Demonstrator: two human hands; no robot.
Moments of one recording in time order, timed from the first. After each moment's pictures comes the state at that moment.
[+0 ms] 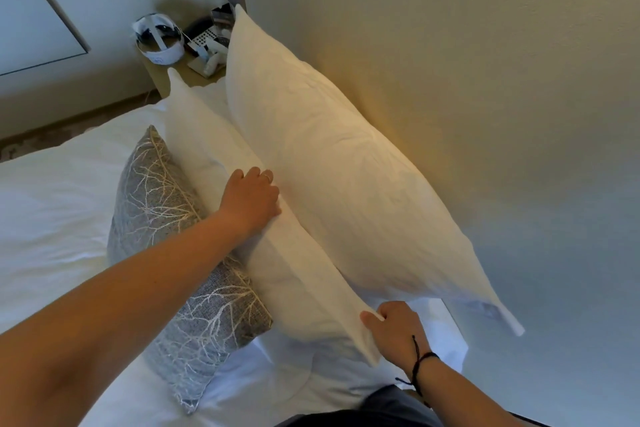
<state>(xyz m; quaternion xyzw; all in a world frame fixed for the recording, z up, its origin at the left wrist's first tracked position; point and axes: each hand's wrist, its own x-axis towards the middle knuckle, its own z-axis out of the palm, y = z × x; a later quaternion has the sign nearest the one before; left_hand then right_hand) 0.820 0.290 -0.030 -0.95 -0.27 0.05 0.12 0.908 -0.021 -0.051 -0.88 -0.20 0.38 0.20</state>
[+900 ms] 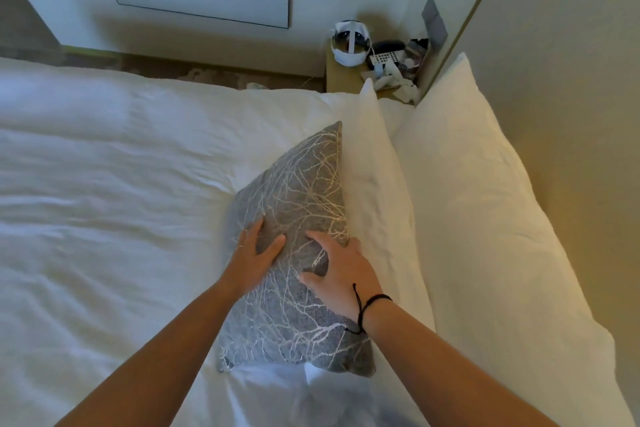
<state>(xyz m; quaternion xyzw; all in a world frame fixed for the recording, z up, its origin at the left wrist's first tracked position) 0.578 0.268 -0.125 -0.52 -0.66 -0.21 -0.51 0.770 0.215 -0.007 -0.68 -0.65 0.33 0.08</state>
